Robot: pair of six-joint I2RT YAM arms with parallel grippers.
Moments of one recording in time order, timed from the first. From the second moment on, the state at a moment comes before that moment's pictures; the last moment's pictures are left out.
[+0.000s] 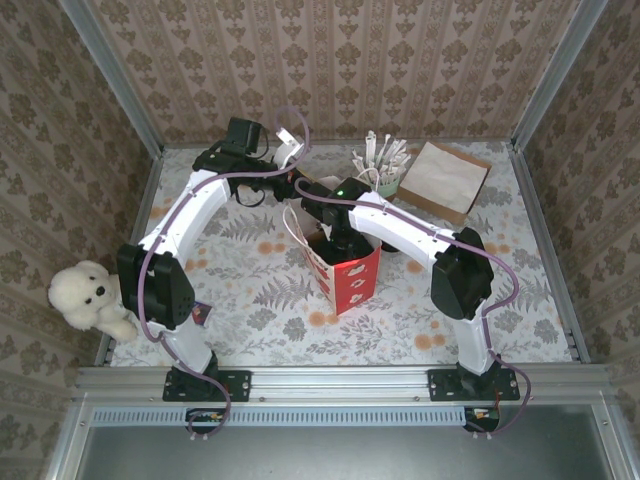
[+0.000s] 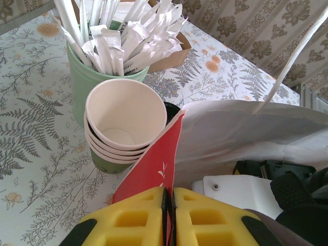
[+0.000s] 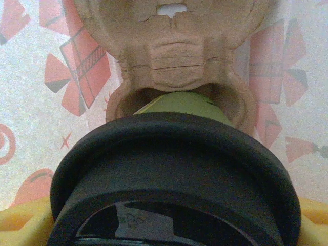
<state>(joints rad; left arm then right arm) -0.38 1.74 1.65 -0.75 0.85 0.30 0.77 2.02 1.84 -1.39 -0.07 0.42</state>
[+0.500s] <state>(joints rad) -0.38 1.74 1.64 -0.75 0.85 0.30 0.77 2.03 1.82 -1.37 -0.07 0.42</state>
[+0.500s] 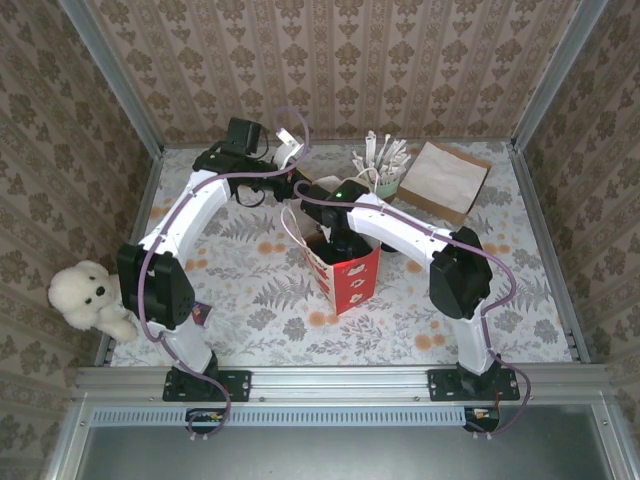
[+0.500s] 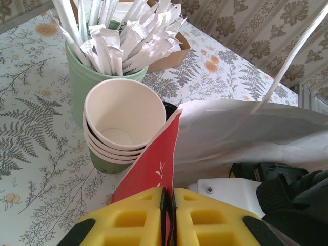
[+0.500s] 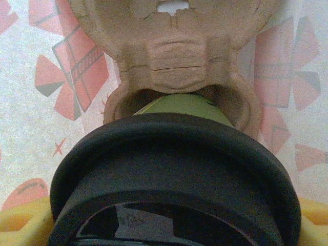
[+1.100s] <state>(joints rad) -0.38 1.74 1.64 -0.75 0.85 0.30 0.77 2.03 1.82 -1.37 -0.07 0.41</state>
